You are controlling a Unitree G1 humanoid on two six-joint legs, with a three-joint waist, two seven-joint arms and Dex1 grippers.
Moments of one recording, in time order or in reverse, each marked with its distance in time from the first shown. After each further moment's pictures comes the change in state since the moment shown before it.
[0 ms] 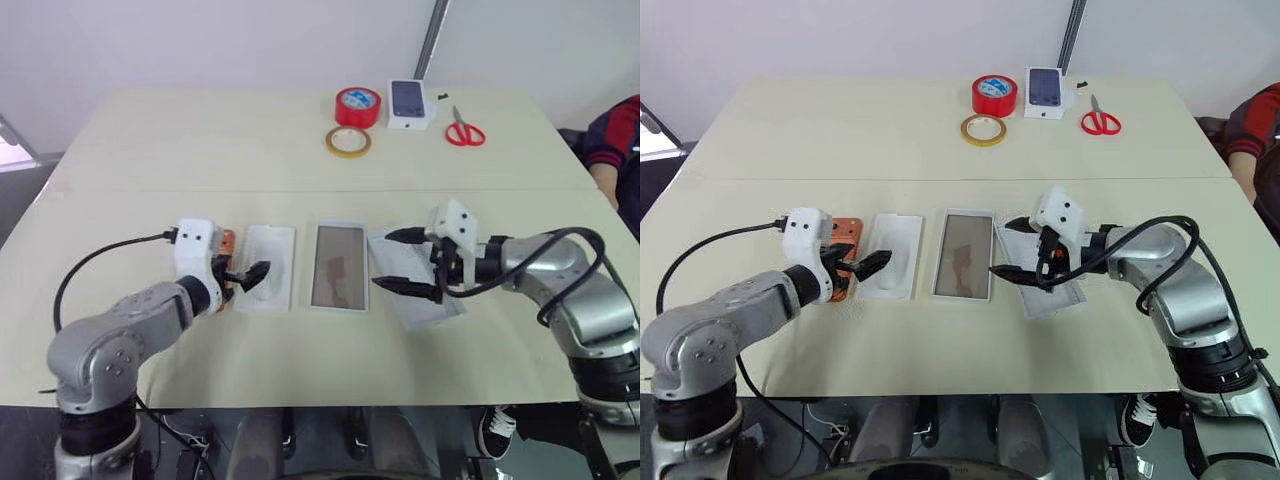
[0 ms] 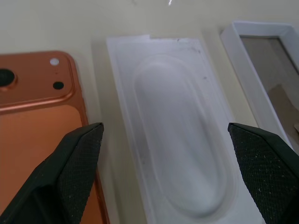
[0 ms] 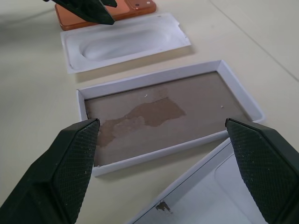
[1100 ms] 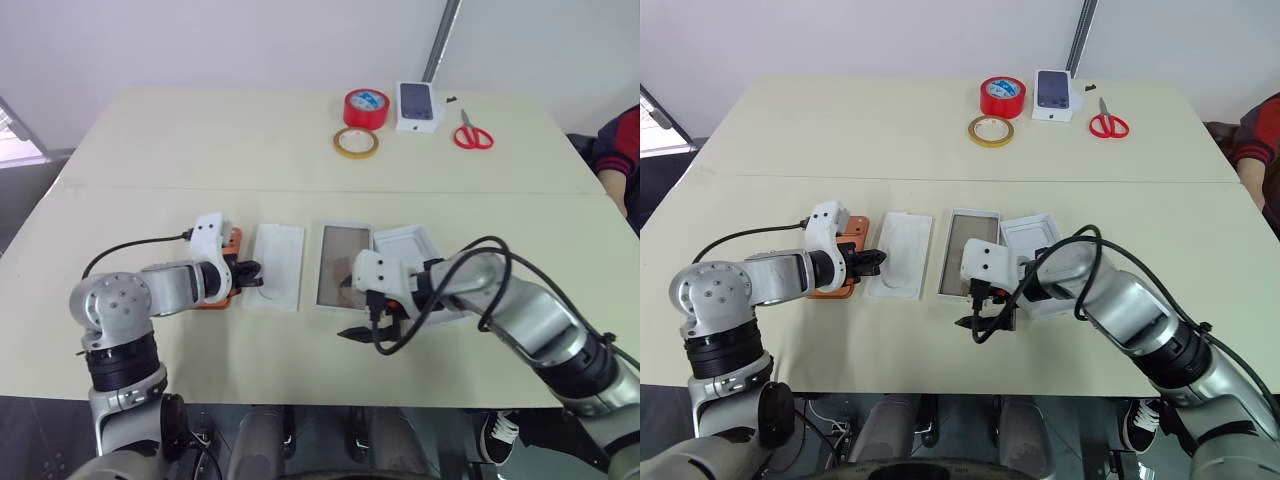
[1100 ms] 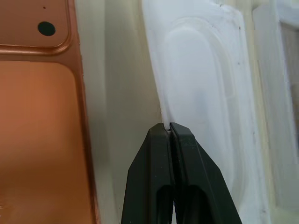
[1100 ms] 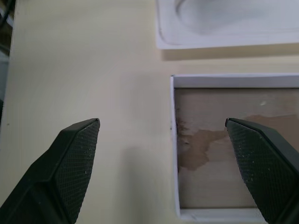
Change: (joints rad) left arm -0.196 -0.064 0.144 0.290 -0.137 0.204 0.148; right arm -0.200 0.011 0.457 -0.144 -0.161 0.259 -0.046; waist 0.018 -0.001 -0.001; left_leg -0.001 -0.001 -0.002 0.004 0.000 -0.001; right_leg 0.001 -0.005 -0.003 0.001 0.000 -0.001
